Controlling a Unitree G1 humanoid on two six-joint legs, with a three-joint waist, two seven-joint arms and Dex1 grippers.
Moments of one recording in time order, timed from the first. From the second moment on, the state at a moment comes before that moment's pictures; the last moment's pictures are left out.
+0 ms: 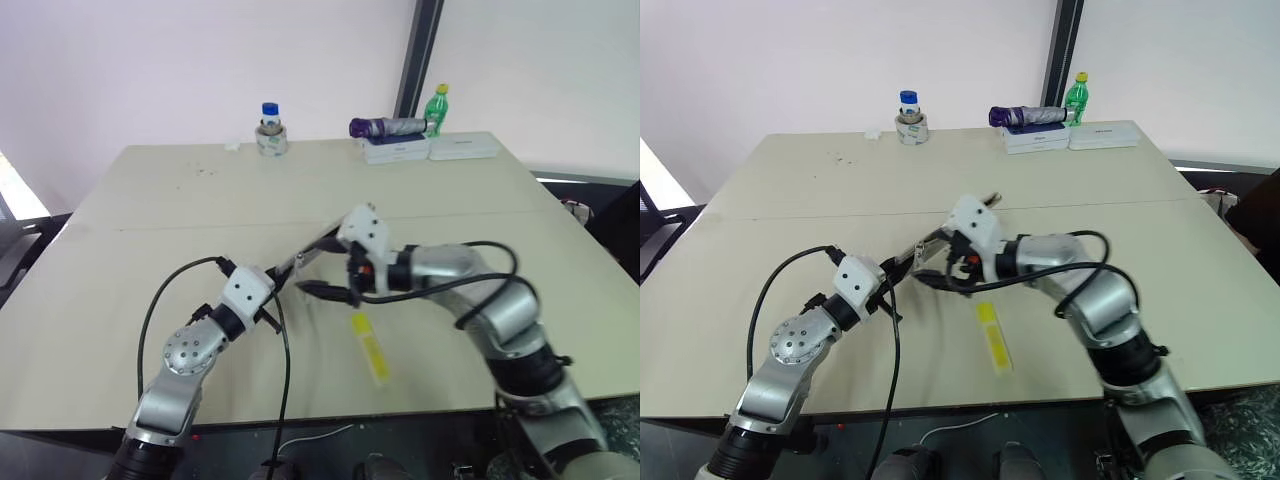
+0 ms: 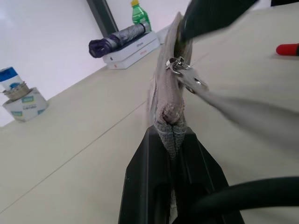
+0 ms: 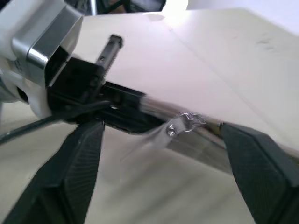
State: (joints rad) left arm -0.17 0.34 -0.09 -0.26 -0.03 0.06 -0.45; right arm -0.69 -0.58 0.20 -0.43 0.37 0.89 0.79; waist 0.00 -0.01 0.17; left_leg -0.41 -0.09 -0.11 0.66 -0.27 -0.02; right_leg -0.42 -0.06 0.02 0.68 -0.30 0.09
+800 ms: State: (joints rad) left arm -0.16 0.41 -0.06 -0.19 -0.04 -0.04 -0.53; right arm -0.45 -0.62 0.19 -0.65 0.48 1.57 0.46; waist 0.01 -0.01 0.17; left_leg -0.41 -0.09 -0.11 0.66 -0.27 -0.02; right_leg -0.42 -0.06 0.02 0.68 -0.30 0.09
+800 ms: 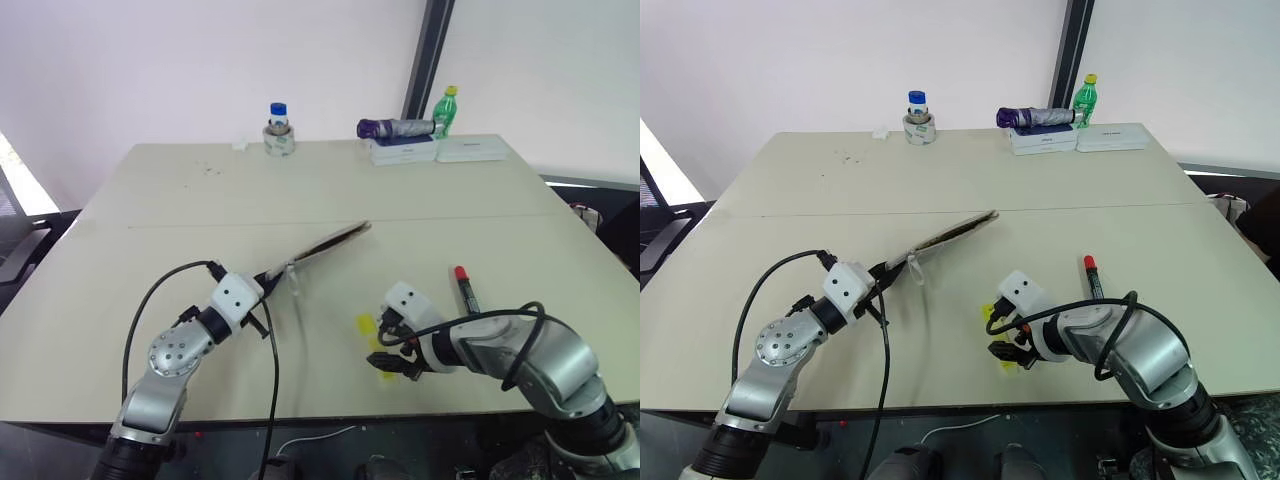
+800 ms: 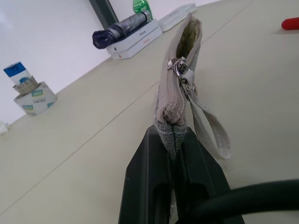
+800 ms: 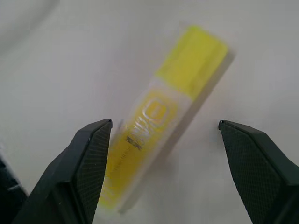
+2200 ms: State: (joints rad) left arm -0.18 0.43 -0.11 -0.14 0.04 -0.17 -0.56; right arm -0.68 -0.83 0.18 -0.34 0.43 1.12 0.75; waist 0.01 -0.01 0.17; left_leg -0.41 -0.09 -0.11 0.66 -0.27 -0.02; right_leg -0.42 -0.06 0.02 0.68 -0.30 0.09
